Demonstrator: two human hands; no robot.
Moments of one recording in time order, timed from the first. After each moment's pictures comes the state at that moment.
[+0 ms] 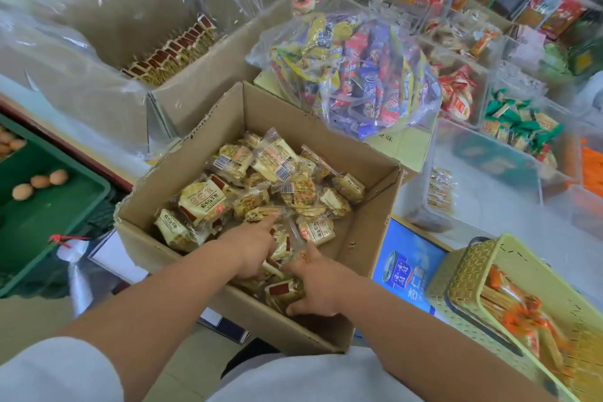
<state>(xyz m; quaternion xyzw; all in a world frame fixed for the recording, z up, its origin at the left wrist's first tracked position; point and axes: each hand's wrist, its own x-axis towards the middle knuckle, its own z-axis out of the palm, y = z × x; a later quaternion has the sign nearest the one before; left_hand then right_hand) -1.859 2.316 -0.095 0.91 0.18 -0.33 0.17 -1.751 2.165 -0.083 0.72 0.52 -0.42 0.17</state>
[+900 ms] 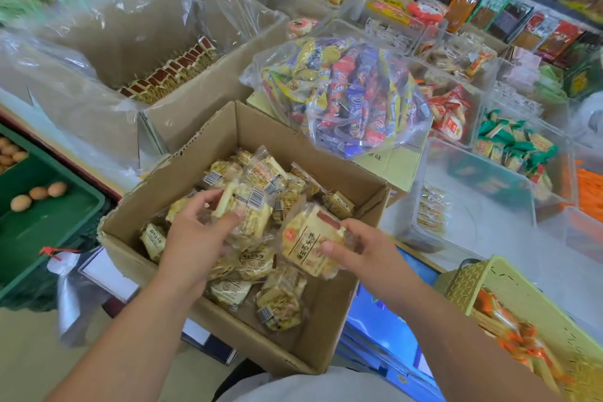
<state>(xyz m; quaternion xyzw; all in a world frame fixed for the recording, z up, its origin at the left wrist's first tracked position) -1.885 2.306 -0.036 0.50 0.49 0.27 0.66 -1.680 2.131 -0.006 0.75 0.33 -0.43 -0.37</state>
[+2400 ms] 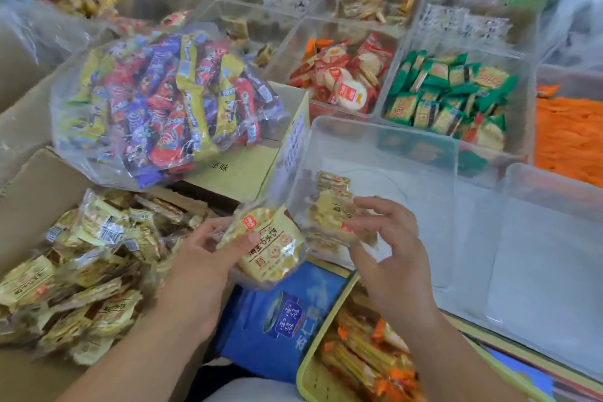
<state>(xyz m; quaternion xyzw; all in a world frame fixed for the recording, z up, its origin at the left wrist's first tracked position) -1.583 2.128 -0.024 0.46 0.51 0.20 0.70 -1.414 1.958 -0.053 0.75 0.34 -0.10 -0.56</state>
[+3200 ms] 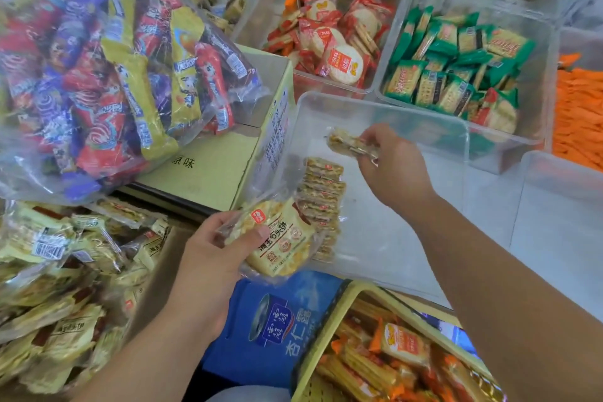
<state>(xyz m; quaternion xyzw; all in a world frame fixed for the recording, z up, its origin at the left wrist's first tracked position) -1.540 2.149 -0.076 0.46 0.51 0.13 0.72 -1.270 2.044 -0.115 0.88 0.35 -0.12 -0.28</state>
